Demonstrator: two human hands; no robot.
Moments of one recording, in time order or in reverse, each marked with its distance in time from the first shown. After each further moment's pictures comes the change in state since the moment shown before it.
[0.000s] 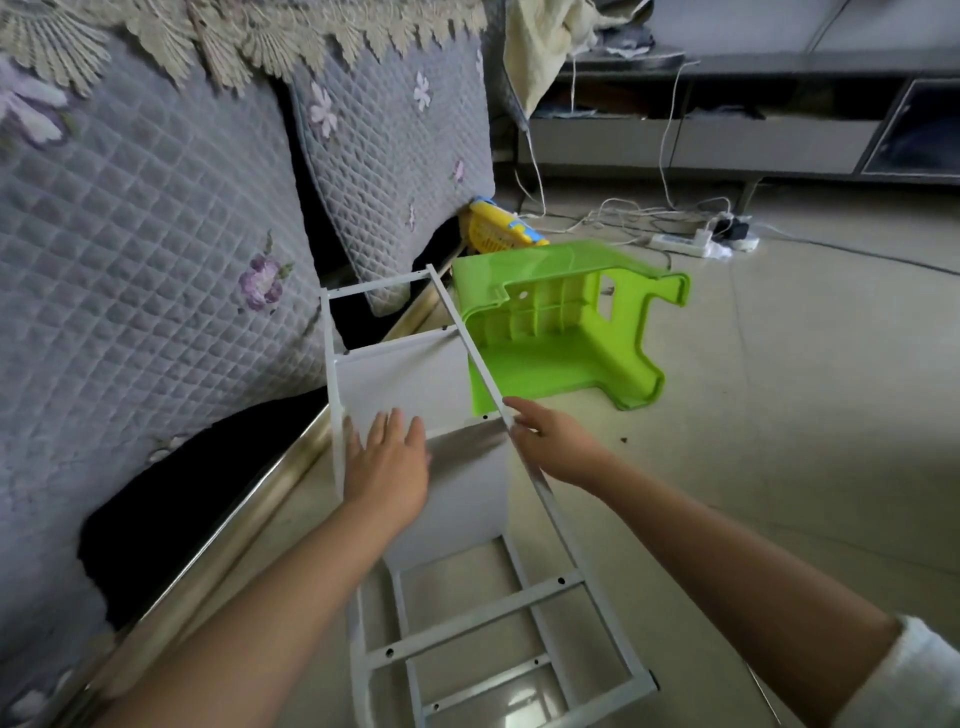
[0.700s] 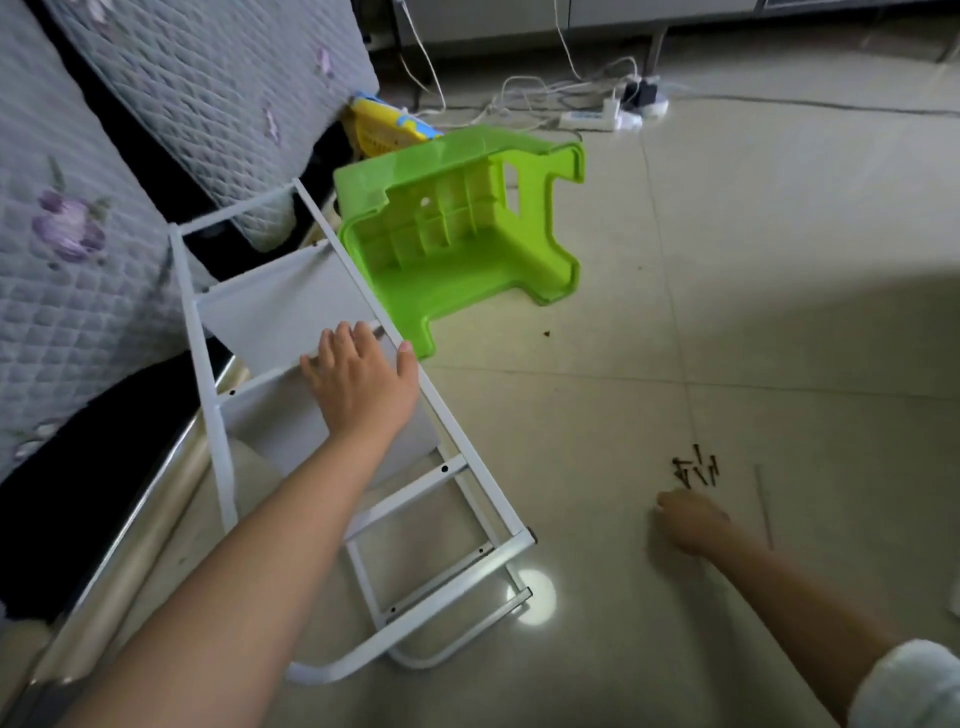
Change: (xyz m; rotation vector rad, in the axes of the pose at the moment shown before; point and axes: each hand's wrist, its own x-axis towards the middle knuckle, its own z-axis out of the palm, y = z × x) left_hand 0.006 0.088 0.009 -0.237 0.171 -0.131; right_hand -0.161 0.278 0.044 -0.436 -0.254 0.715
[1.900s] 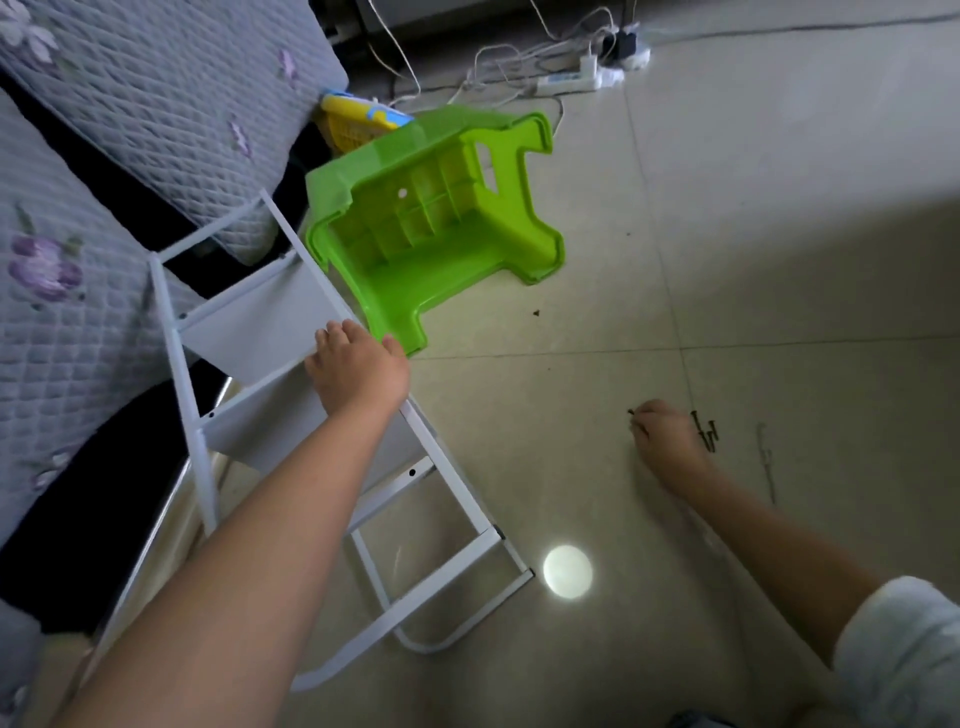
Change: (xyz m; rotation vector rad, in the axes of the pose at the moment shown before) left_hand 0.004 0.037 -0.011 0.059 -0.178 -0.066; right_hand -0.003 -0.023 -0.034 0.574 0.489 -0.163
